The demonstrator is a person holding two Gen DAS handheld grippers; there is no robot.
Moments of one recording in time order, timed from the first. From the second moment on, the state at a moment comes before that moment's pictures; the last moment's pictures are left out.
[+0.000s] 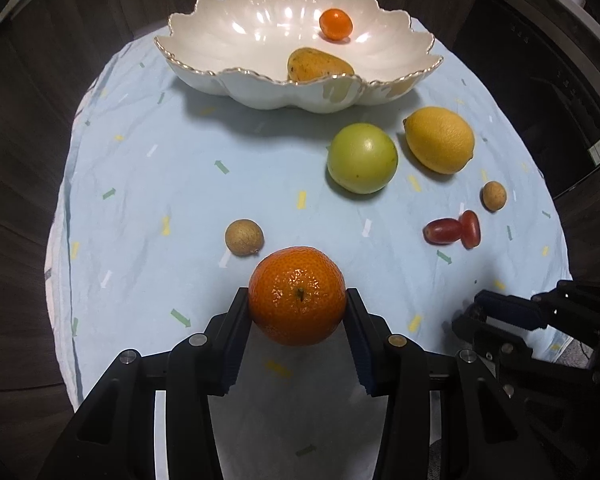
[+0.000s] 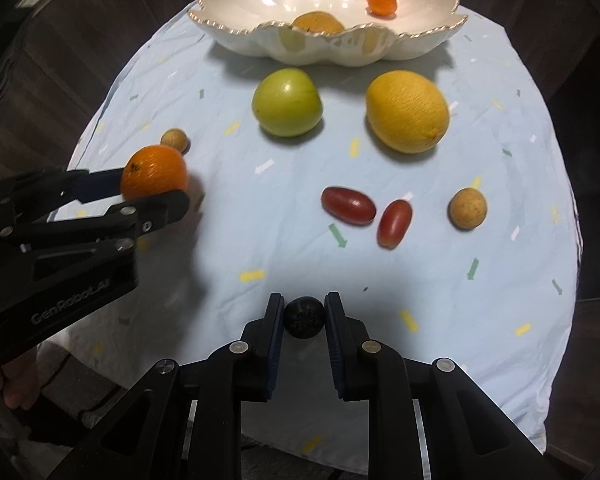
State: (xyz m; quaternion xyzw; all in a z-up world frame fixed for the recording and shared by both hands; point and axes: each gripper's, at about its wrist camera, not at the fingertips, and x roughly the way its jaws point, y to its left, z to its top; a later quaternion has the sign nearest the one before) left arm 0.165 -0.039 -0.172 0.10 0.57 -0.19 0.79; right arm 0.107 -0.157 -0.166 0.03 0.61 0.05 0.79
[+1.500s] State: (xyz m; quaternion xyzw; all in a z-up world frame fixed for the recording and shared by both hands) left arm 0.200 -0.071 -0.079 0.10 0.51 -0.18 0.84; right arm 0.173 -0.202 -0.078 0.06 0.50 0.03 0.87
